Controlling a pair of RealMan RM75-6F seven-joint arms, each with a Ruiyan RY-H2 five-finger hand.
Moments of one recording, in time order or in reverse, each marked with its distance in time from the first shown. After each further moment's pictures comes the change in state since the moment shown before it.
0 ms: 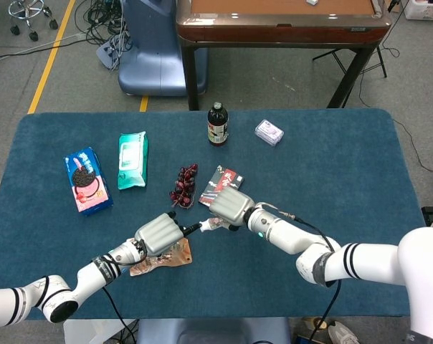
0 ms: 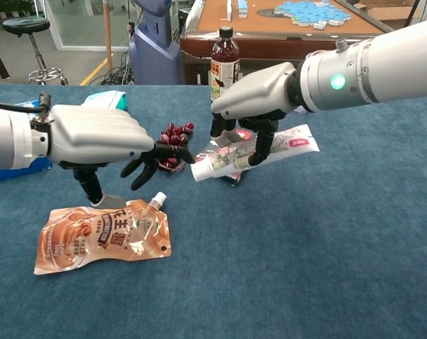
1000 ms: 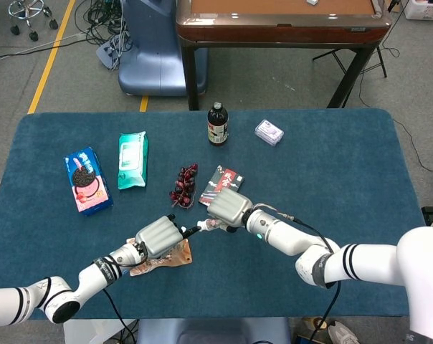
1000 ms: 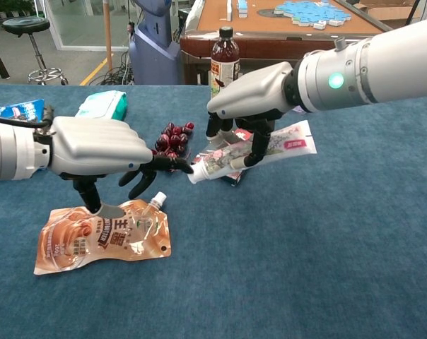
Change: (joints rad) left arm -0.018 -0.023 0.040 0.019 -0.040 0.002 0.025; right arm 0.007 0.005 -0.006 -0.019 -0.010 0.019 0.031
